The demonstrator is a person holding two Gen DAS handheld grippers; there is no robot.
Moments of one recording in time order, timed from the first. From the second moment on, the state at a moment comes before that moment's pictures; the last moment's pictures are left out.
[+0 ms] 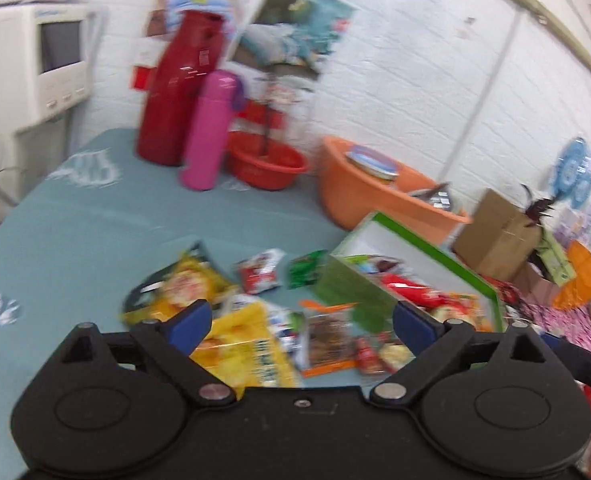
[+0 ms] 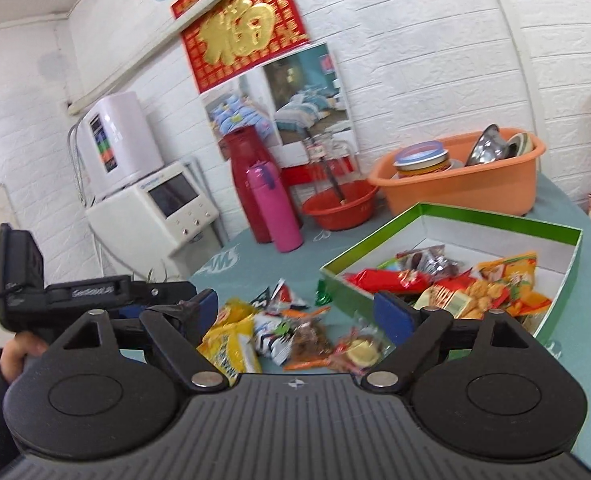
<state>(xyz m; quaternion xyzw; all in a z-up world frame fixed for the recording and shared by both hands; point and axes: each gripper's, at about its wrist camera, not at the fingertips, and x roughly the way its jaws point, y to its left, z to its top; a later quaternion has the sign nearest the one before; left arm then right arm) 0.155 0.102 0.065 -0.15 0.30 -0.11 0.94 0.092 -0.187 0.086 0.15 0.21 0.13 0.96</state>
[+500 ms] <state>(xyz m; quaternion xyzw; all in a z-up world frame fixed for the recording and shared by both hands) 0.166 0.154 0.009 -0.19 0.34 -0.10 0.91 0.123 -0.121 0.032 0.10 0.28 0.18 0.94</state>
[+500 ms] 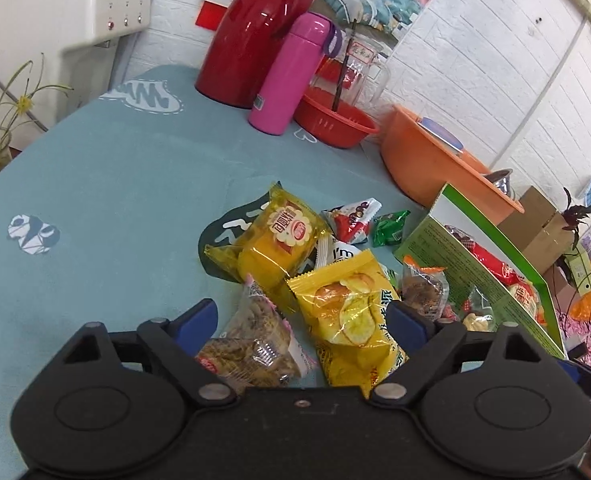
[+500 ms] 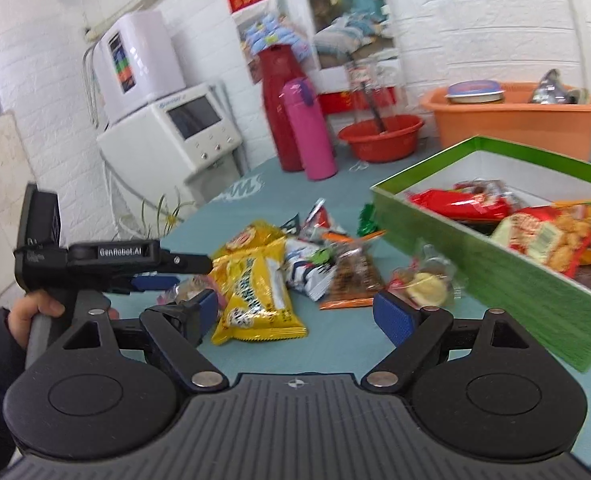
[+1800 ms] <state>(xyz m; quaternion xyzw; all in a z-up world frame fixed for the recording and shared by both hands) 0.122 0.038 -0.016 -0.18 0.42 -0.28 0.84 0.074 -0.130 -0.005 0.08 0.35 0.18 0.92</state>
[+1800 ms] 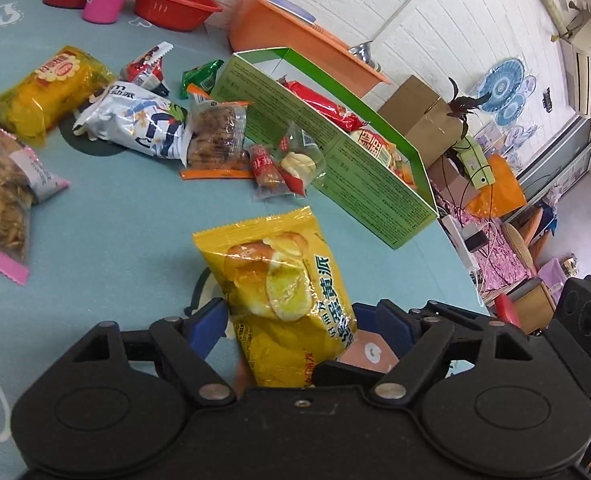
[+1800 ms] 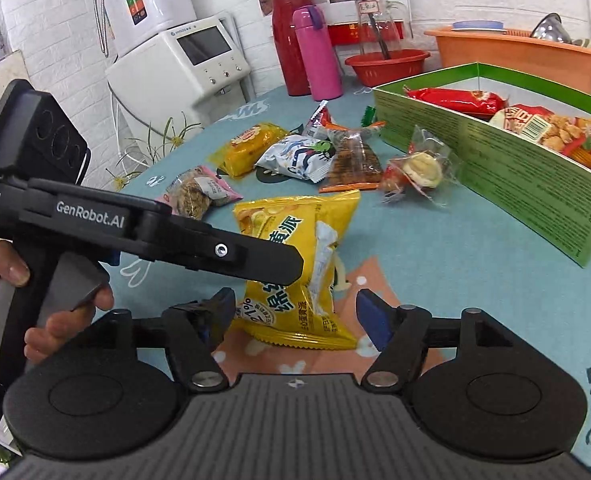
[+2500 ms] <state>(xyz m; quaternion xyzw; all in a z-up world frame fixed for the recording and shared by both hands) 0.157 -0.020 0.046 -0.16 0.35 -0.33 0.86 0.081 -0.169 0.038 0.06 0.25 0.14 0.96</state>
